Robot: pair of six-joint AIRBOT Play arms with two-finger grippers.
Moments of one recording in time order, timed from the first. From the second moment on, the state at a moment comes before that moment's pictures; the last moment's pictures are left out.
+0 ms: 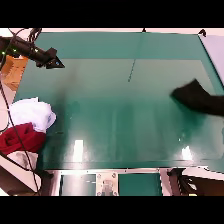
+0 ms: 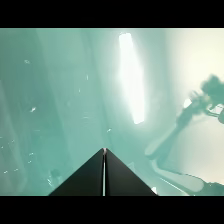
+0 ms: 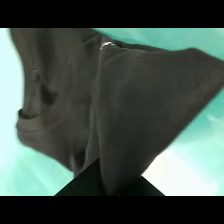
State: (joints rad) left arm 0.12 -1.84 2.03 0.88 -1.53 -1.35; right arm -1.08 -1.39 1.27 -1.08 1.25 1.52
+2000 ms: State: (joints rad) left arm 0.04 -1.26 1.26 1.01 -1.43 -1.36; right arm -0.32 -0.98 0.86 -1.23 1.21 1.65
